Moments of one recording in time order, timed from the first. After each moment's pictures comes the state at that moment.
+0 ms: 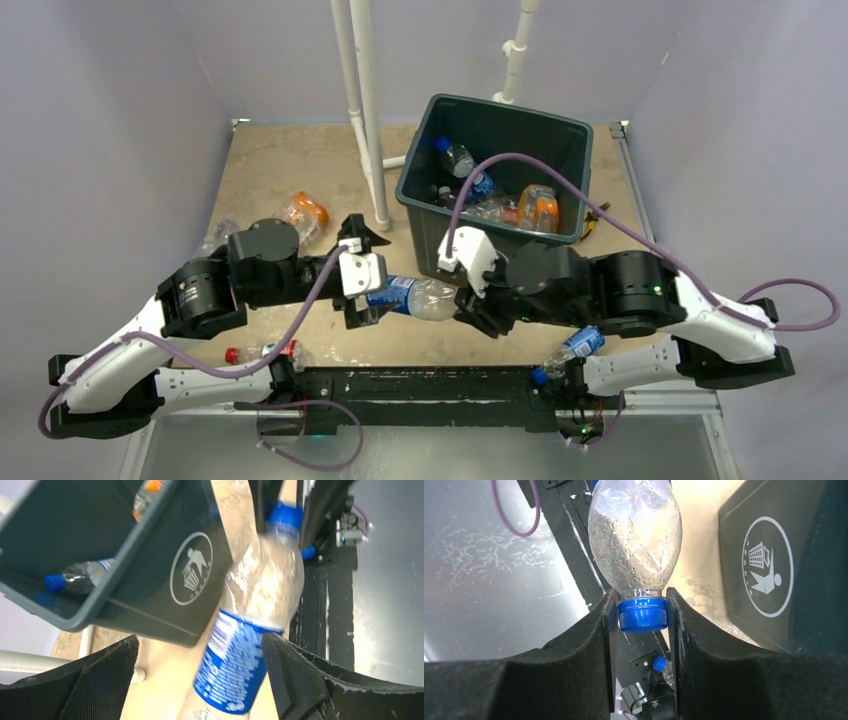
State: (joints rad) left arm -1.12 0.90 1.41 -0.80 0.11 0.36; right arm 1.46 1.16 1.67 -1.16 0.28 0.15
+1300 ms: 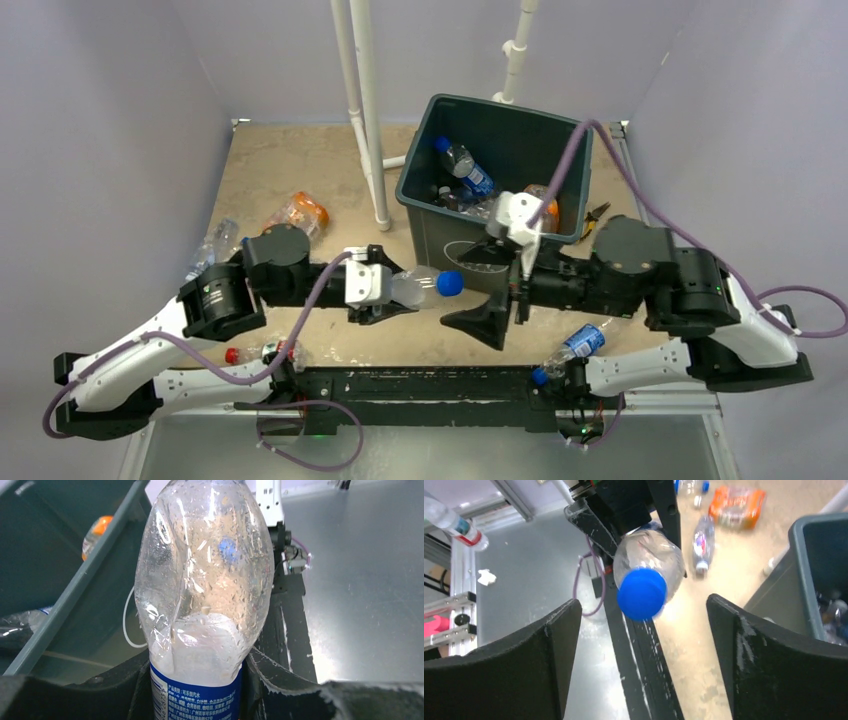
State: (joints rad) left arm -1.12 0.90 1.27 -0.64 0.34 0.31; right arm 1.46 1.10 1.79 -0.93 0.17 0.11
